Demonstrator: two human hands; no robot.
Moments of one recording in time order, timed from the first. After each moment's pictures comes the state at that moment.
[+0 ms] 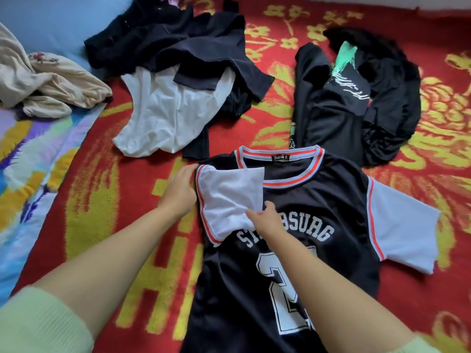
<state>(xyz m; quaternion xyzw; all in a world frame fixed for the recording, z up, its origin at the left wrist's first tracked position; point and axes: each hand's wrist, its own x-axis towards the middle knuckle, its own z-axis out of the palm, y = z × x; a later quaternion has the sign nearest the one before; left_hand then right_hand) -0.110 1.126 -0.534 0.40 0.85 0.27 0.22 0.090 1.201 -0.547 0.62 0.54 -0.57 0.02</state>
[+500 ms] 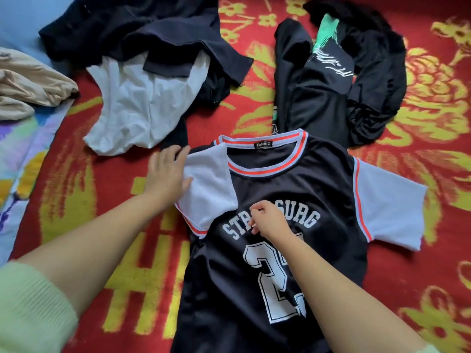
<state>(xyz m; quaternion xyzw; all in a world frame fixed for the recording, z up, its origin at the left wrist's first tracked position) -0.114 1.149 -0.550 0.58 0.82 0.03 0.03 0.133 1.207 -0.557 0.60 0.58 -0.56 0.01</state>
